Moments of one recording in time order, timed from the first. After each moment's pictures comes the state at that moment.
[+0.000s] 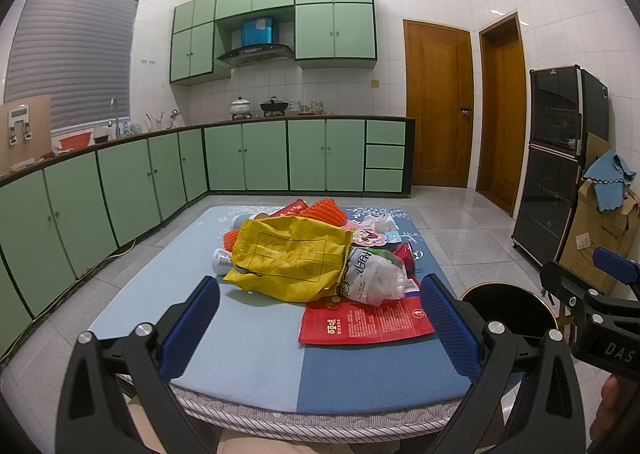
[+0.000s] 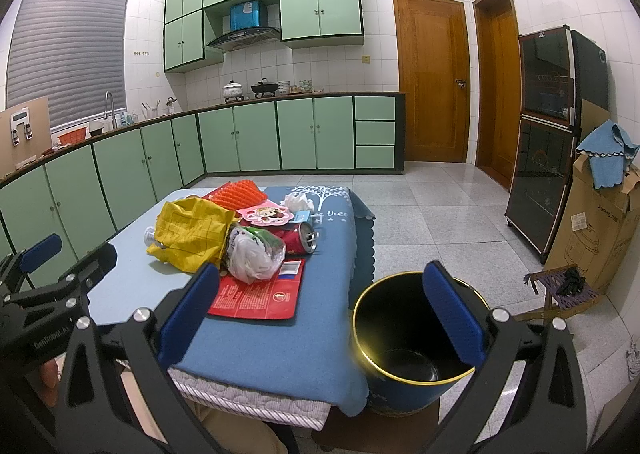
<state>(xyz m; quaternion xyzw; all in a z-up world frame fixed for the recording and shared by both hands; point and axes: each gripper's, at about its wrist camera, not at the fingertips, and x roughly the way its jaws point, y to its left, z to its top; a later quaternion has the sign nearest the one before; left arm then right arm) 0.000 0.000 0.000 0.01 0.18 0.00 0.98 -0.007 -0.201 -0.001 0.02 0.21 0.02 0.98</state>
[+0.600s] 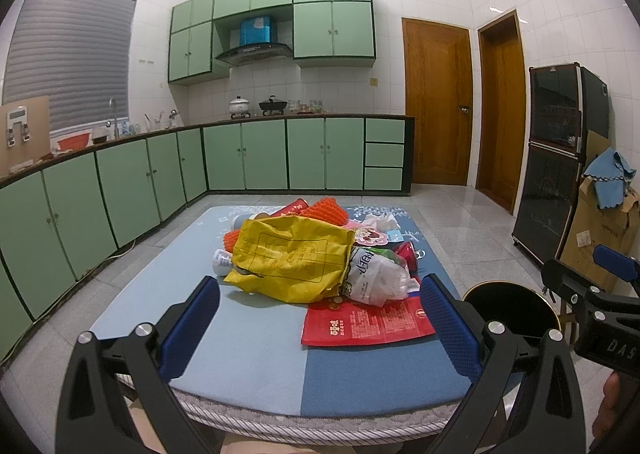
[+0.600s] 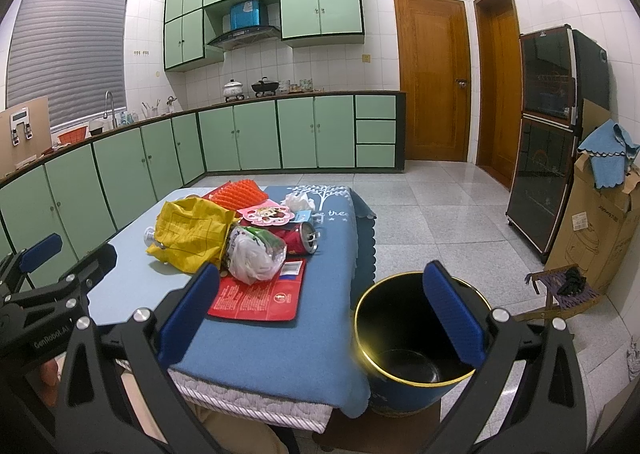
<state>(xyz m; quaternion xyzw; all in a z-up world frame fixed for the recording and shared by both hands) 0.010 0.001 -0.002 0.02 0.19 -0.01 0.98 -0.003 -0.200 -0.002 0.02 0.21 0.02 0.98</state>
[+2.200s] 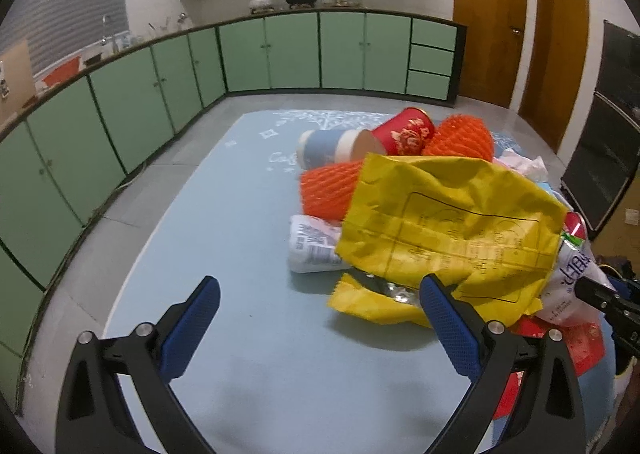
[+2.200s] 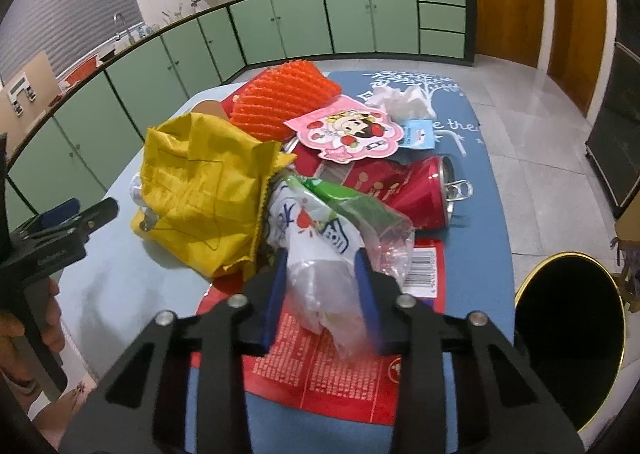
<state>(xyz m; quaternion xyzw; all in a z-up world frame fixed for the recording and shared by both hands) 0.224 0.148 -0.071 0.00 0.39 0.03 0.92 0.214 -0.105 -0.085 0.03 0.43 0.13 0.89</state>
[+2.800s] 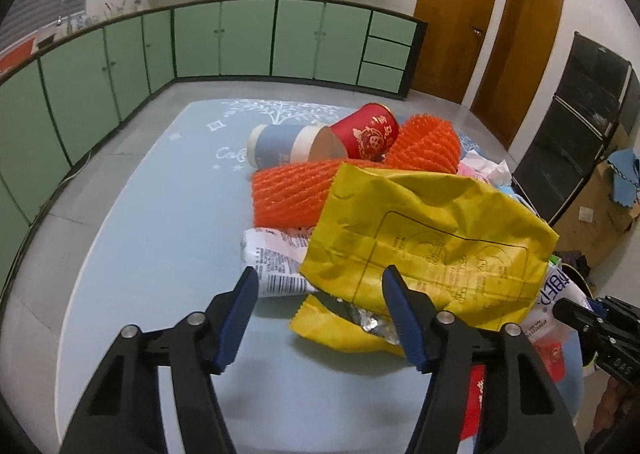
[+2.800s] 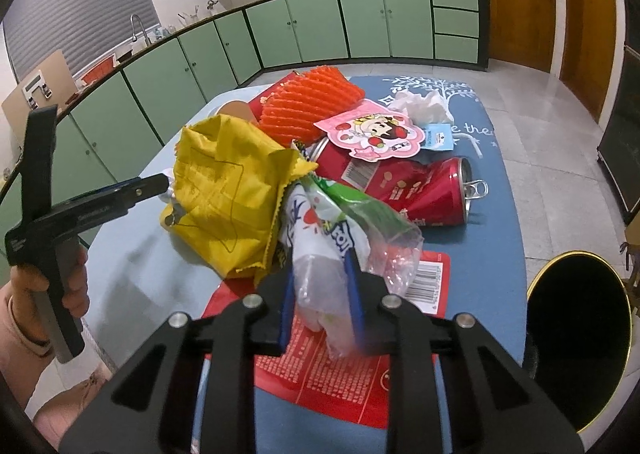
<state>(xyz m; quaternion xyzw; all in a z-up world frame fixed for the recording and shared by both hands) 0.258 0.161 -0.077 -0.04 0.40 -0.07 0.91 0.197 -0.096 -0.075 0.04 0.42 0.15 0.89</state>
